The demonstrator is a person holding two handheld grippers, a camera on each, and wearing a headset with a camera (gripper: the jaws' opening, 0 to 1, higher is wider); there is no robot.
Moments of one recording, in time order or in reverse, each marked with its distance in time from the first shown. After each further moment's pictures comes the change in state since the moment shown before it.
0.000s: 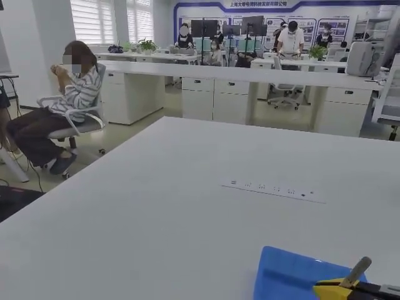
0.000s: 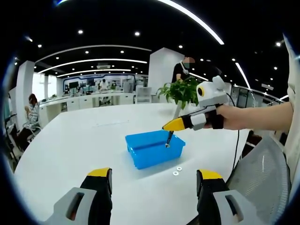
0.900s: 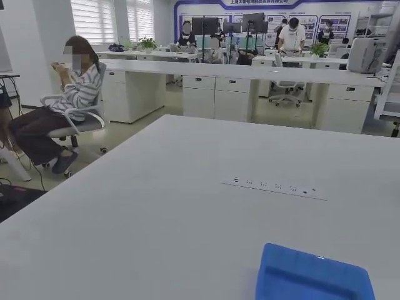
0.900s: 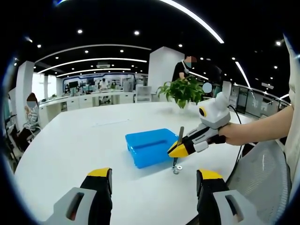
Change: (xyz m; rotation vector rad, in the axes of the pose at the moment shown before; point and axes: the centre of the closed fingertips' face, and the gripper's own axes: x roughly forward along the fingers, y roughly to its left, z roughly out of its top) left arm 0.001 0.000 -0.001 0.004 0.011 0.002; right arm 0.008 0.000 -0.077 -0.095 0.165 -0.031
